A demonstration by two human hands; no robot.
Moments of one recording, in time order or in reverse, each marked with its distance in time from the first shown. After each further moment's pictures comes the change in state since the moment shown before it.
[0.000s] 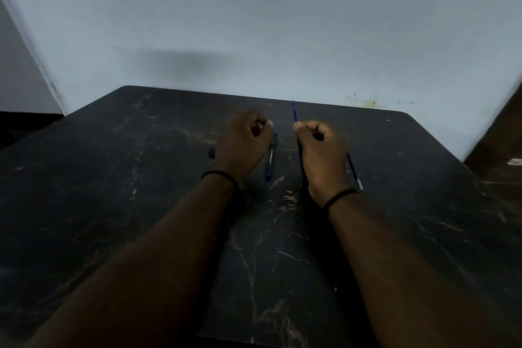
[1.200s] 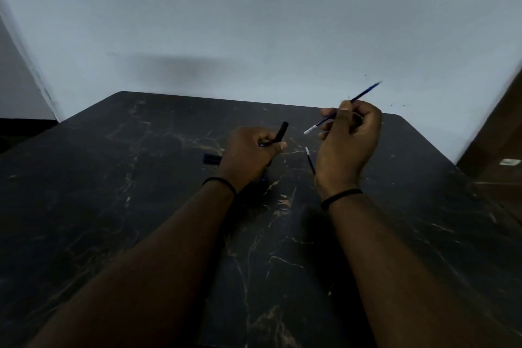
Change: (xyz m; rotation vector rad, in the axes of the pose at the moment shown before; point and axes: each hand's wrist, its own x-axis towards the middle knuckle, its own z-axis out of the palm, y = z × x) left_hand -0.004 0.012 0.008 -0.131 -0.216 -0.091; right_hand 0.004 -0.036 -0.017 0.352 0.323 -0.235
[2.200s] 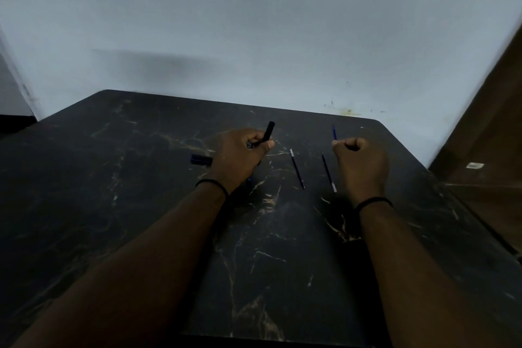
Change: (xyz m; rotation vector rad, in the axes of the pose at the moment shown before) left_hand -0.005 0.006 0.005 -0.115 0.031 -0.012; right_hand 0.050 0.019 -0.078 -0.827 -0.190 0.100
